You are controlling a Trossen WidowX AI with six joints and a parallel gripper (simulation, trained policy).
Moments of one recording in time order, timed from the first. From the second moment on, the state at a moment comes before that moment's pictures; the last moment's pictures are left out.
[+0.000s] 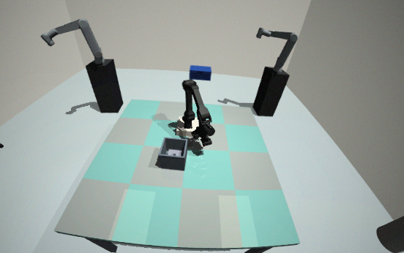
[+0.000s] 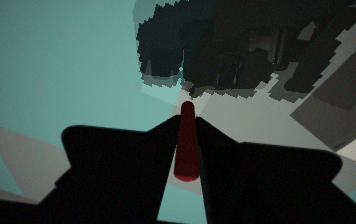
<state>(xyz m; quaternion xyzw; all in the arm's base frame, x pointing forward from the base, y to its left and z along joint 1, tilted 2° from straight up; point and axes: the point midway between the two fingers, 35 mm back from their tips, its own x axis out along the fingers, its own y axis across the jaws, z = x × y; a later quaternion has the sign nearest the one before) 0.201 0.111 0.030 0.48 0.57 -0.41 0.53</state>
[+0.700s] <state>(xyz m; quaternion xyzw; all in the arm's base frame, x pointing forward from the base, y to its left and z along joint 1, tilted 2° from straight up) 0.237 0.093 0.119 0.53 0.52 -0.34 0.58</state>
